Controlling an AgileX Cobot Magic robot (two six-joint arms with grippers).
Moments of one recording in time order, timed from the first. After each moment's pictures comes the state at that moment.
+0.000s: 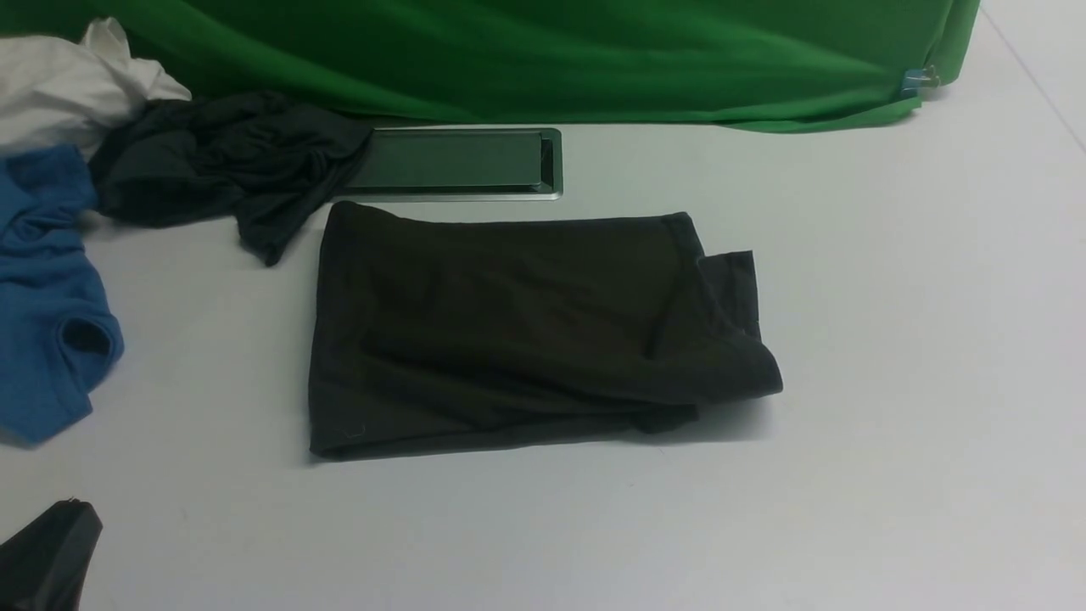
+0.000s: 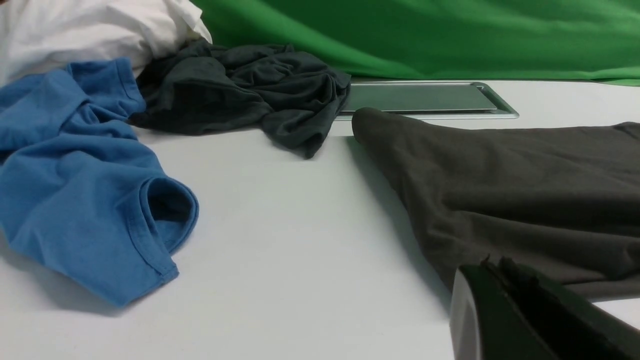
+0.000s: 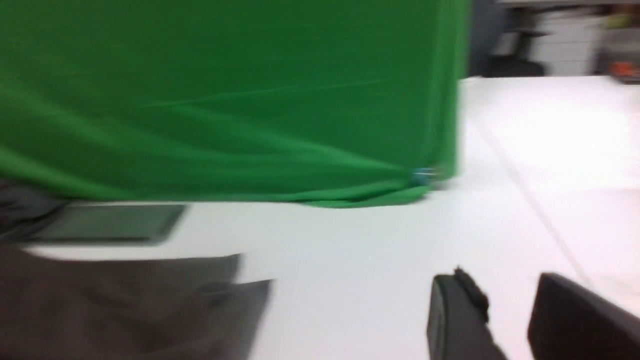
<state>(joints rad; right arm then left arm) -0.25 0.05 -0.38 0.44 0.56 -0.35 -0.05 0.00 0.01 0.03 0.26 -0.04</state>
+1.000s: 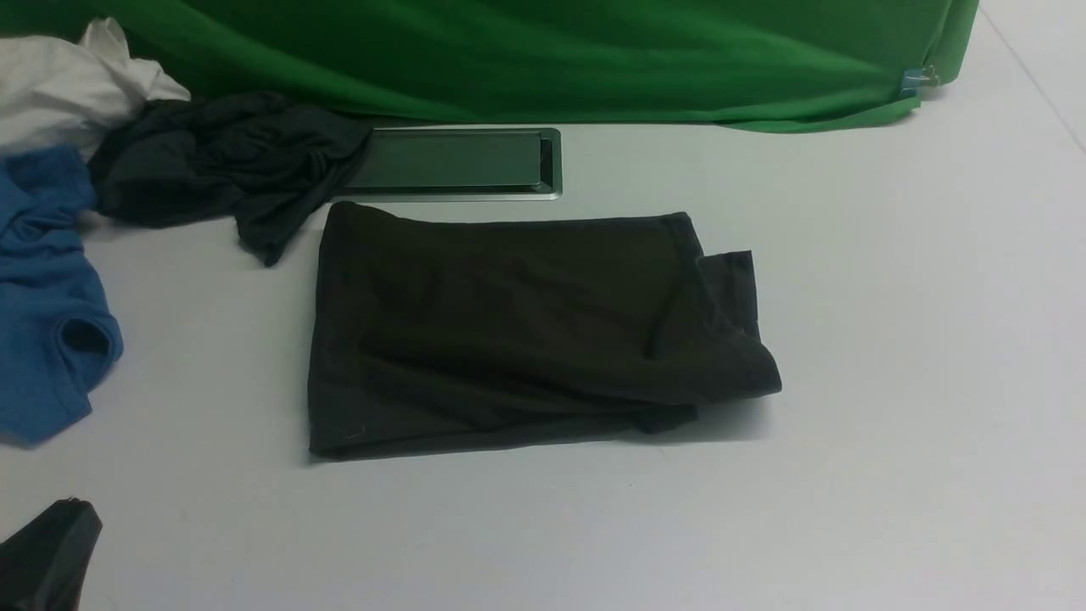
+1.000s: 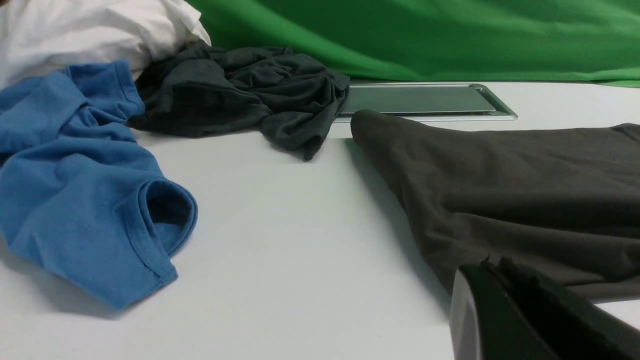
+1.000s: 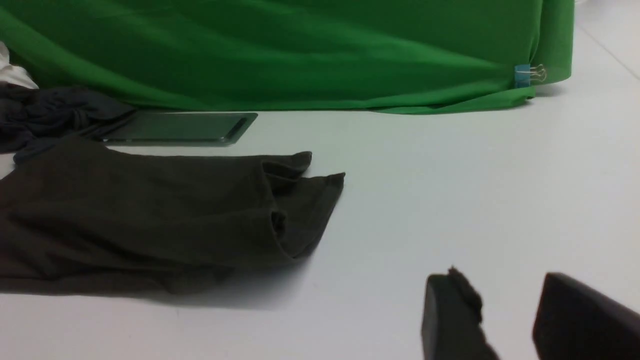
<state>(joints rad) 0.10 0.00 0.01 0.44 0.26 -0.35 -0.05 0.00 0.01 0.03 0.25 -0.04</state>
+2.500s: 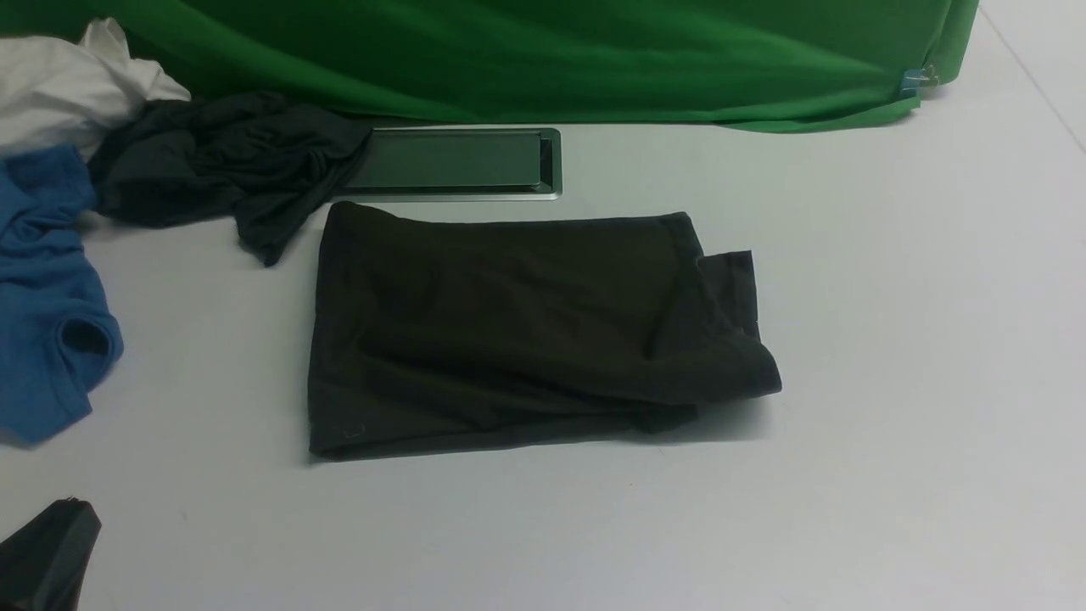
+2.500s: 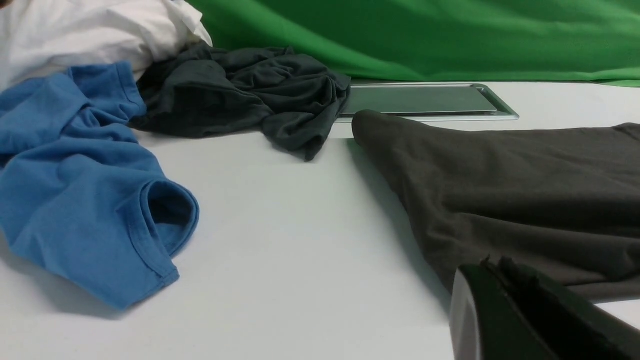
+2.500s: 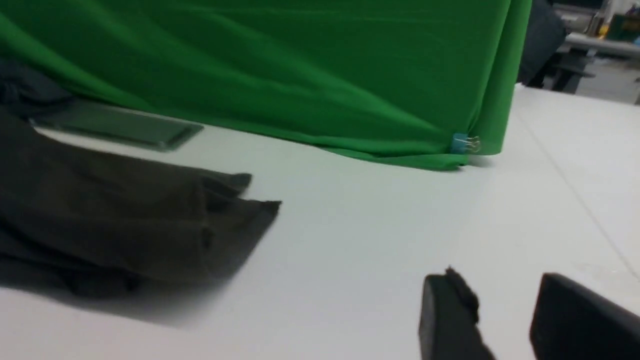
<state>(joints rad) 0.10 0.00 0.01 0.17 0.18 -0.32 -0.05 0.00 0.01 0.04 0.25 -0.04</state>
